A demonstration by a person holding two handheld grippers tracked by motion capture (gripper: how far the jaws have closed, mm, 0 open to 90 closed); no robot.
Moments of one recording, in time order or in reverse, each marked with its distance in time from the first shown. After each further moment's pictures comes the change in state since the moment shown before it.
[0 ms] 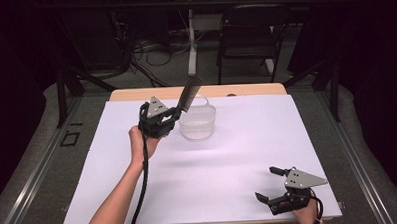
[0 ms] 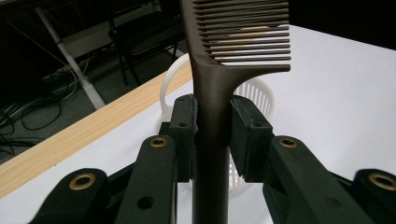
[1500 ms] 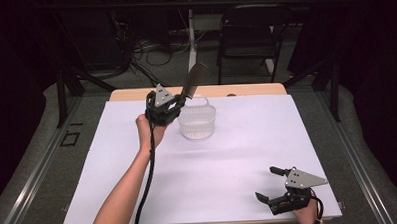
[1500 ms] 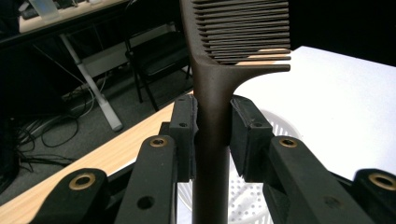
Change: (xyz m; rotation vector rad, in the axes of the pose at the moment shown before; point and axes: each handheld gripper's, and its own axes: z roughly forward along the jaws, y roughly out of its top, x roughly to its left) left arm 0.007 0.023 0.025 -0.064 0.059 0.022; right arm 0.000 0.000 0.000 -0.003 -0.001 0.001
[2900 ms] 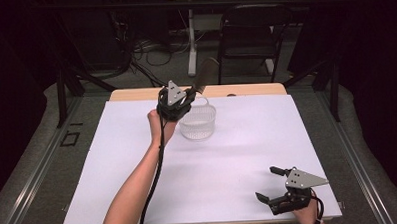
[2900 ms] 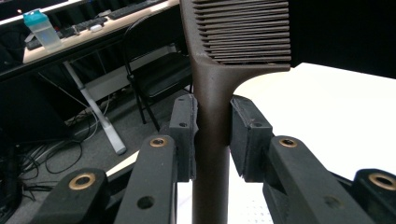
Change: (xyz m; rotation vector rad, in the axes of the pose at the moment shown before) left arm -0.014 0.008 0.028 -0.077 0.011 0.050; right arm 0.000 0.000 -0.001 -0.001 0.003 0.001
